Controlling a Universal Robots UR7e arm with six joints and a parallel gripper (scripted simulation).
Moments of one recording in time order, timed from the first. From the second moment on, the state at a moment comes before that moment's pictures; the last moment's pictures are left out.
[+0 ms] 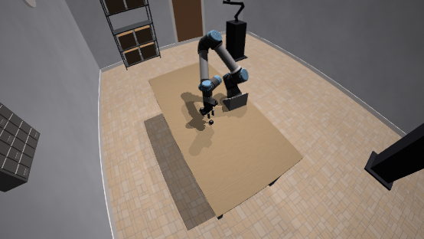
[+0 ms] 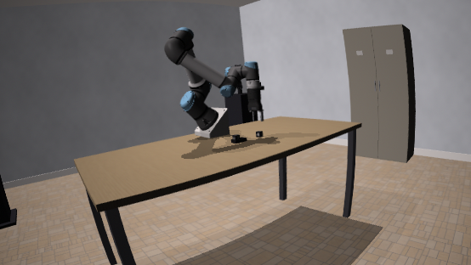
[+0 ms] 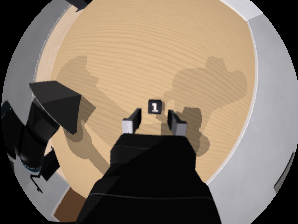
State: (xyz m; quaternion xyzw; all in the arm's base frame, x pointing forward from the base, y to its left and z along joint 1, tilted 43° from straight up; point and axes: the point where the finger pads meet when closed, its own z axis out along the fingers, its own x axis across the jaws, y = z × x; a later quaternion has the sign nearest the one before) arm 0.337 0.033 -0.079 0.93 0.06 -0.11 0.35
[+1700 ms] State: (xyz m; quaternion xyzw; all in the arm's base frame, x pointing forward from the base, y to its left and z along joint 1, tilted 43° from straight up) arm 0.329 0.002 -0.114 0.93 0.06 -0.11 0.35
